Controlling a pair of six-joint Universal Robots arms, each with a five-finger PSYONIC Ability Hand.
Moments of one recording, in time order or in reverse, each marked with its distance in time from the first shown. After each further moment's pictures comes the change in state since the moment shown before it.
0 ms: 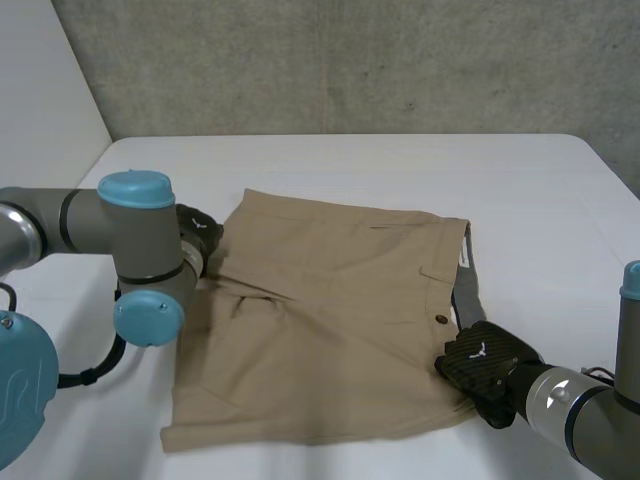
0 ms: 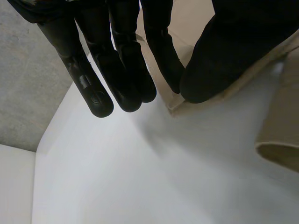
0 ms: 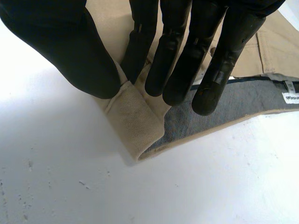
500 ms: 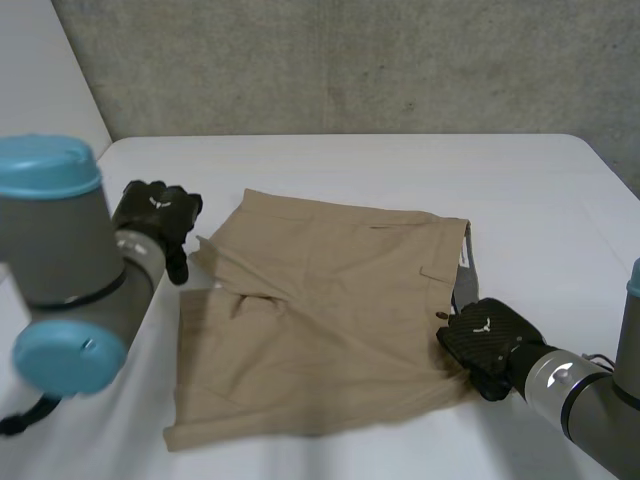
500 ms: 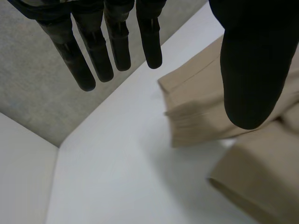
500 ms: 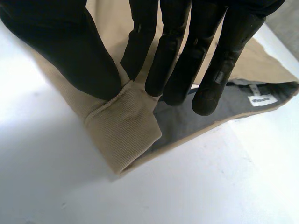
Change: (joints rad) left arm -0.042 0.492 -0.392 -0.009 -0.039 -0.271; right arm -0.013 0.000 -0.003 -0.121 -0.007 0.130; left_hand -0.656 -0.755 -0.745 -0.770 -0.732; right_hand 0.000 0.000 0.000 0.000 0.000
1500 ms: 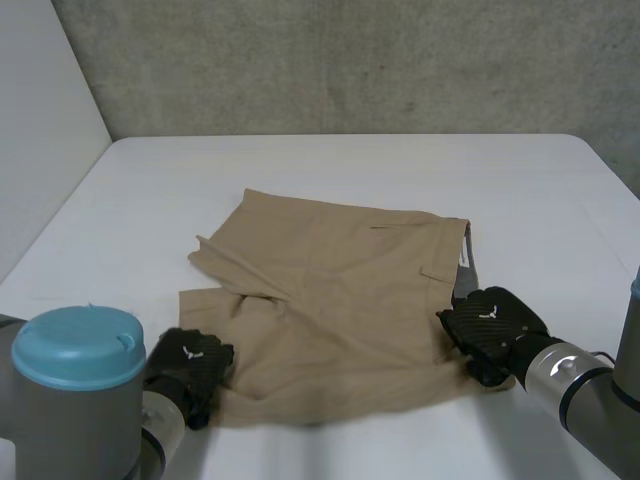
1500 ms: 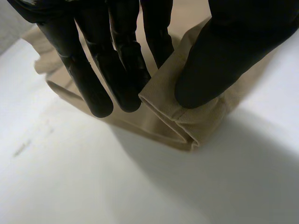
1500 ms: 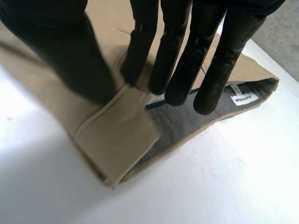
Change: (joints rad) left arm -0.158 0.097 -0.472 0.070 -0.001 -0.097; right arm -0.003 -0.010 0.010 -0.074 0.017 0.137; left_hand 0.666 0.755 0.744 0.770 0.727; right_hand -0.103 -0.151 -0.147 -0.158 -0.134
